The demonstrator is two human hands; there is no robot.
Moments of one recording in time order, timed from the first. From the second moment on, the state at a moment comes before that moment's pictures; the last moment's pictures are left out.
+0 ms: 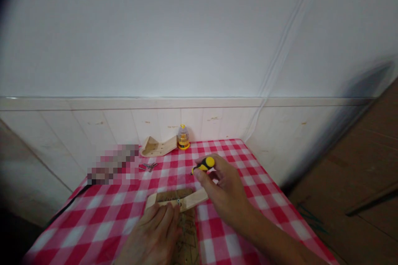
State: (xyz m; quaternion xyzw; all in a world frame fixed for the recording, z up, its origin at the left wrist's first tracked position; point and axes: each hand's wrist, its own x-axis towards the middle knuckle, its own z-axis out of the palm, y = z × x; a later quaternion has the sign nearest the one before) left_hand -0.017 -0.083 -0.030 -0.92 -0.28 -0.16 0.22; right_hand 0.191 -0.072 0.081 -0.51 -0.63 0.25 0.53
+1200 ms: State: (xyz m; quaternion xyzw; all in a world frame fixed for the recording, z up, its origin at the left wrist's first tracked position) left_hand -0.019 -0.094 -0.050 -0.92 -0.30 -0.23 0.14; right_hand 0.162 -0.076 0.032 -0.45 -0.72 0.10 0.52
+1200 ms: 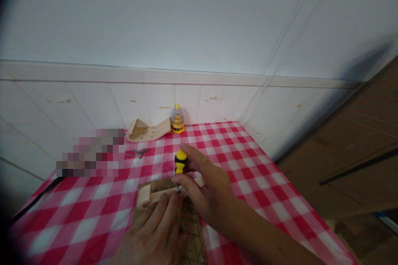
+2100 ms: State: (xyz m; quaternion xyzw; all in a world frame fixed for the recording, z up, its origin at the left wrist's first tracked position) left_hand -0.020 -0.094 -0.047 -0.92 -0.29 -0.21 0.14; right_hand 0.164 -0.075 0.033 -0.41 -0.77 0.10 0.48
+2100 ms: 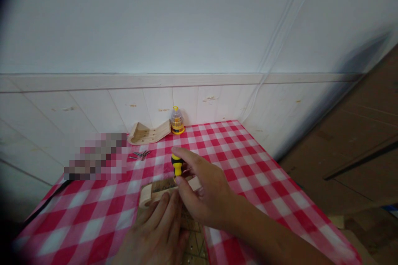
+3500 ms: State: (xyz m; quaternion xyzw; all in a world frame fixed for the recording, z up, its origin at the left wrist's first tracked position) left_hand -0.015 -0.096 -0.016 -0.91 -0.29 -0.24 0.15; right_hand 0.168 -0.072 0.030 -0.41 -0.76 0.05 0.51
